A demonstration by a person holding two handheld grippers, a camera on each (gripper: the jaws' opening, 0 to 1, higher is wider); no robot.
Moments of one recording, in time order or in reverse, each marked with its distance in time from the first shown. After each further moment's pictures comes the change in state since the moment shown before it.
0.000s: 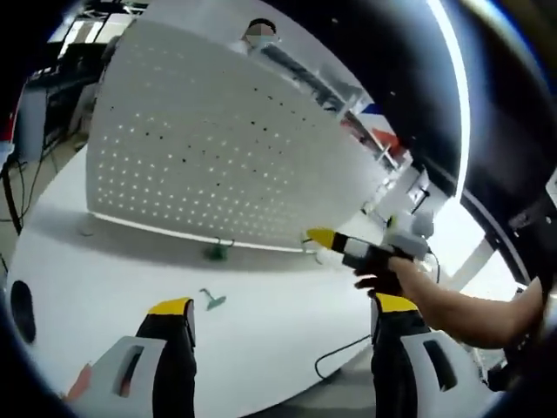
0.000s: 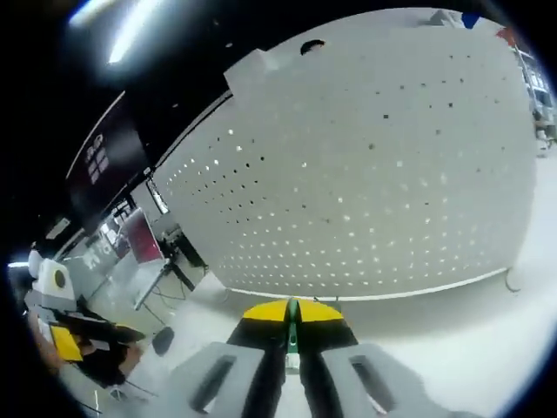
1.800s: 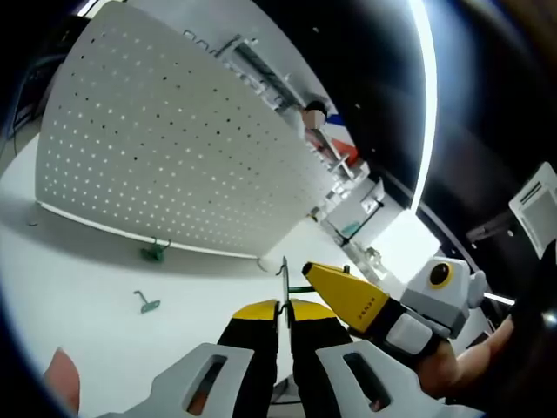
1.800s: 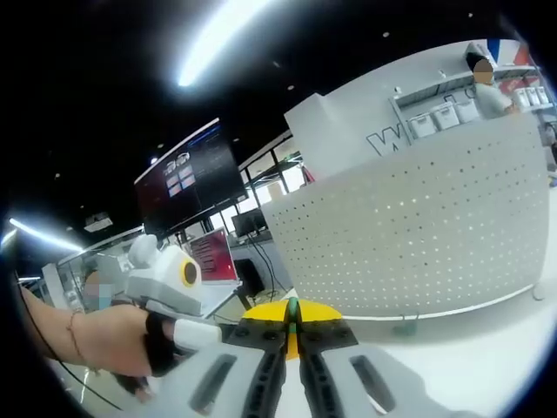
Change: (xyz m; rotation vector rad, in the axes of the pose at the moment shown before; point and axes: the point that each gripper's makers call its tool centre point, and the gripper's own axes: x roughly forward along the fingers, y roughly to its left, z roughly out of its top) left arm 0.010 -0.064 0.001 -0.051 -0.017 -0.253; right arm -0.078 0.148 -0.002 -0.117 -0.211 0.228
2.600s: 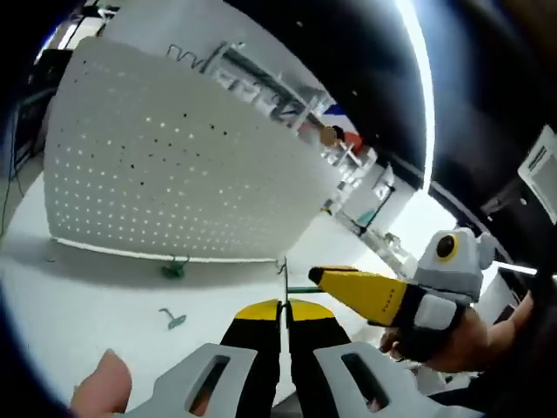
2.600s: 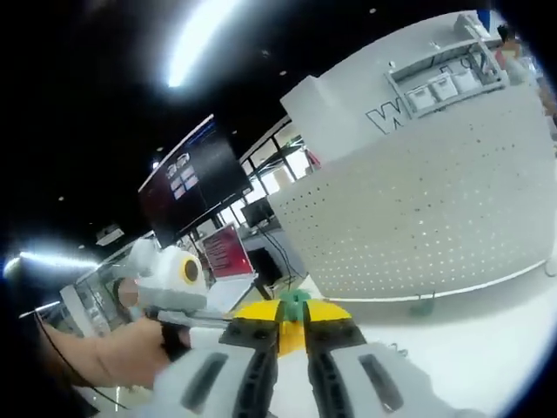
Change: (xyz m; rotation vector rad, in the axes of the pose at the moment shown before) left arm -0.010 0.009 0.017 0.193 -0.008 0.117; right arm -0.003 0.002 0.014 0.179 0.071 0.065
